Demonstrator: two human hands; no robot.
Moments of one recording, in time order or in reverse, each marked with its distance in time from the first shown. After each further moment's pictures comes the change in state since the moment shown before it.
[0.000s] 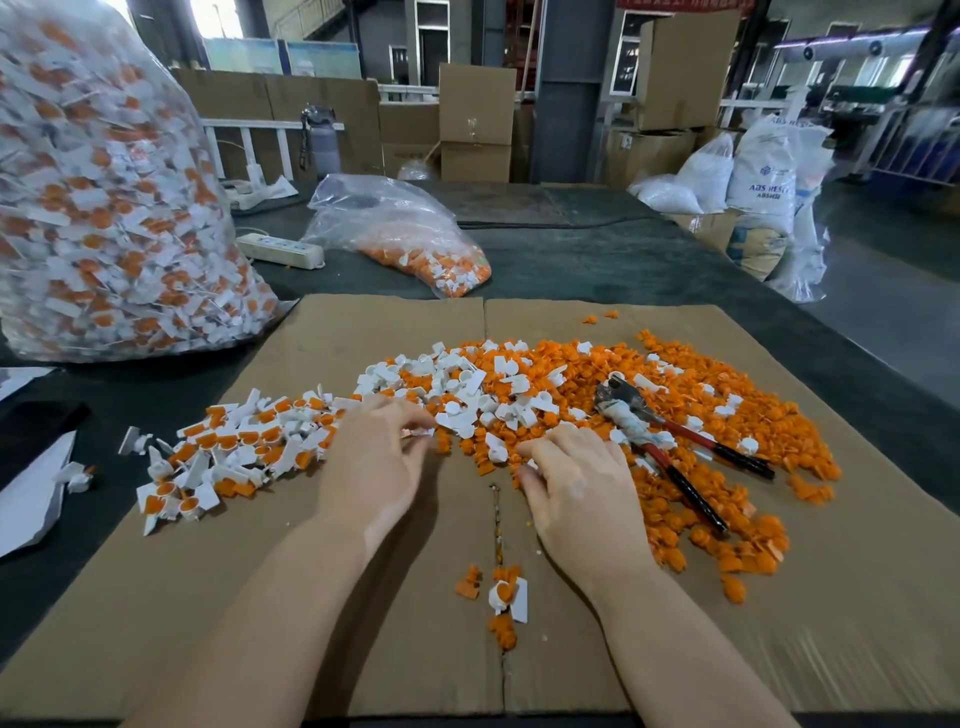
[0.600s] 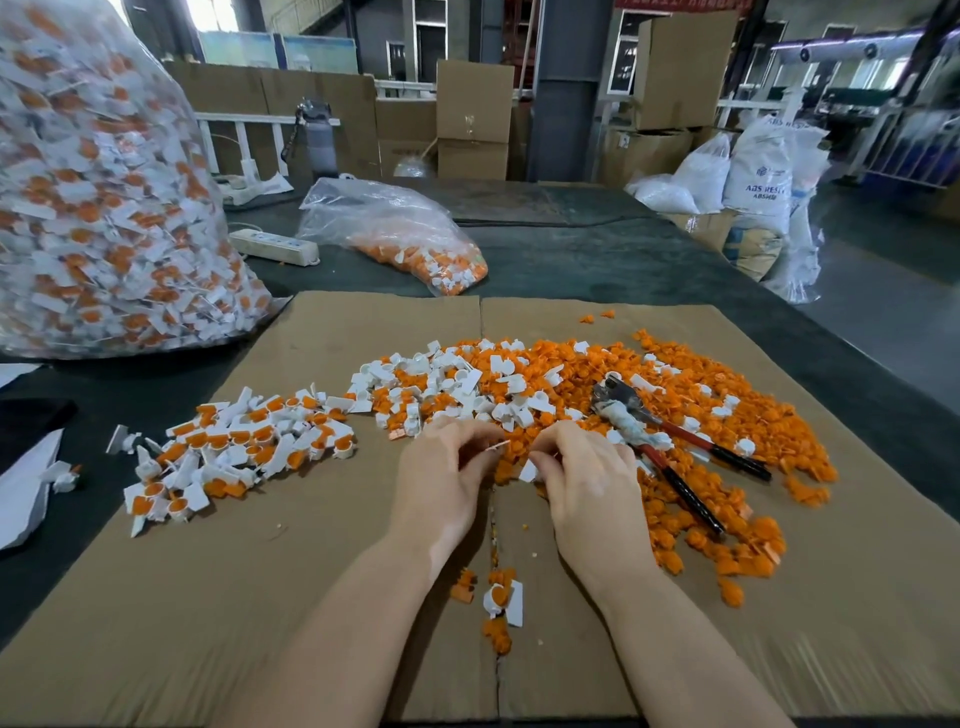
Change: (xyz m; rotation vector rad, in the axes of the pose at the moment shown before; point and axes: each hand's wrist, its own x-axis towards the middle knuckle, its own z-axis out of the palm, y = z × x) left_hand -0.011 0.029 0.040 -0.287 -0.068 0.042; right_hand -0.001 0.004 0.001 0.175 -0.003 0.177
